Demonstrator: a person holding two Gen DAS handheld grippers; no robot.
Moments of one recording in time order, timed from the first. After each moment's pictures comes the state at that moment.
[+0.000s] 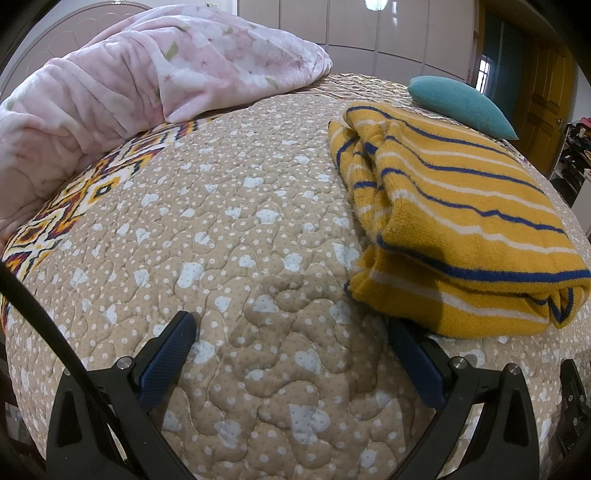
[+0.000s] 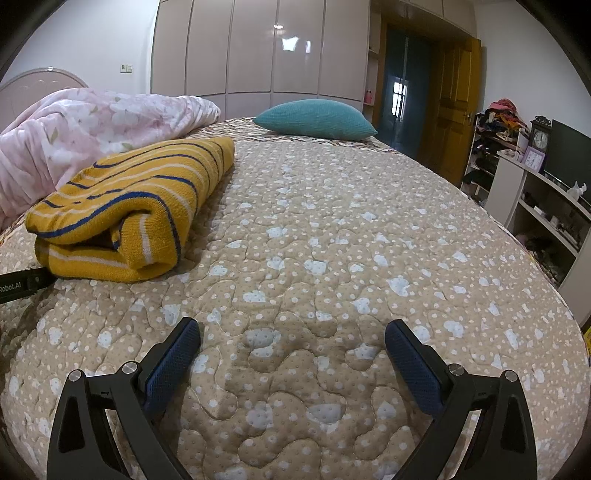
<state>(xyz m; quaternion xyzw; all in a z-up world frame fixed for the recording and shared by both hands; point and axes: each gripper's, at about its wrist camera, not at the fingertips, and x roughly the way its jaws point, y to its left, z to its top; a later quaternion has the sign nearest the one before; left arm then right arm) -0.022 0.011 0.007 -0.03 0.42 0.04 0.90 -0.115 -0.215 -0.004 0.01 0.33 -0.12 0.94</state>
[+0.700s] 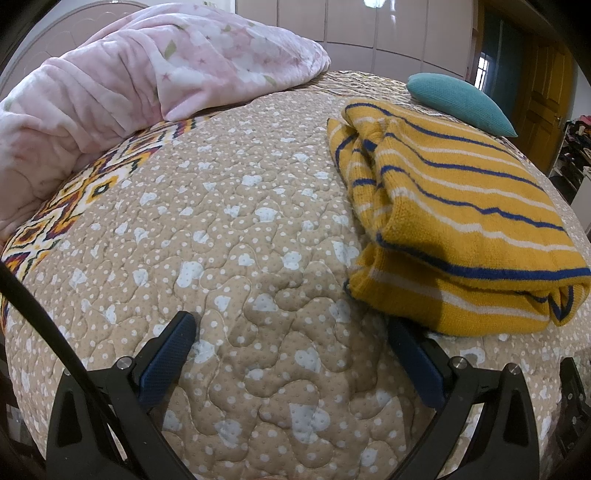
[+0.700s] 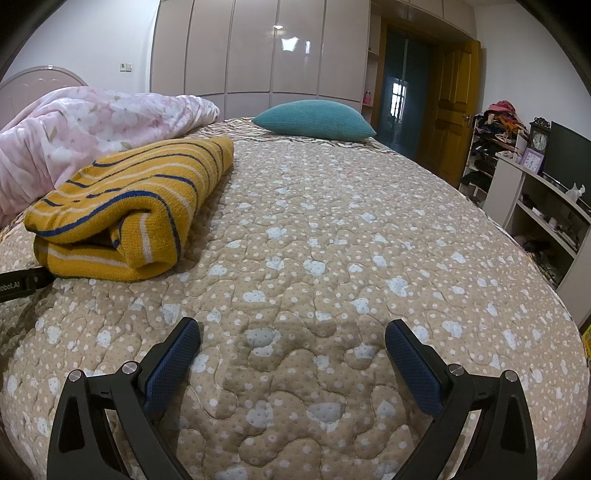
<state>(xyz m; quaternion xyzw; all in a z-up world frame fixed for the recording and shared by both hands) -0.023 0.009 0.008 -0.03 0.43 0.04 0.90 -0.116 -0.214 -0.004 0.01 0.33 -0.12 0.94</state>
